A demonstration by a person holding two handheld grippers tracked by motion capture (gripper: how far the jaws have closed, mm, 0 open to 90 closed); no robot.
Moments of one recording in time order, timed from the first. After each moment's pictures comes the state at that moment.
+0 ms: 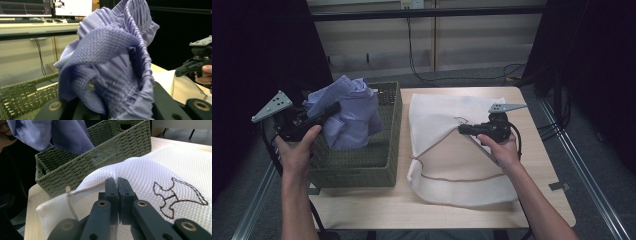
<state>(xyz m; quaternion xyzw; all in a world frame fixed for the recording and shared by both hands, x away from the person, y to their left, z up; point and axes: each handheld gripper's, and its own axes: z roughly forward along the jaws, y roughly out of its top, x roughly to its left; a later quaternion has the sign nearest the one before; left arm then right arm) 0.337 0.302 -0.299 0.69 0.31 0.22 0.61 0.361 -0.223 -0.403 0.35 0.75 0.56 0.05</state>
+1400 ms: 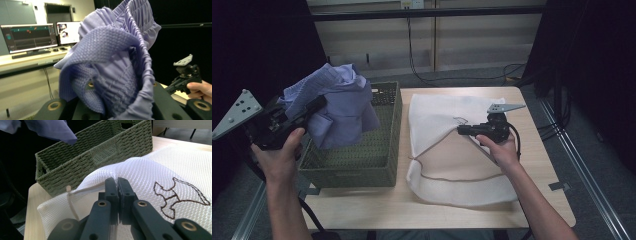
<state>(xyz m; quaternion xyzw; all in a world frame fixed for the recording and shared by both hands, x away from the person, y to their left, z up) 0.280 0.296 -0.246 0.66 0.25 0.30 0.65 0.361 -0.219 -0.404 0.35 0.75 0.56 0.05</state>
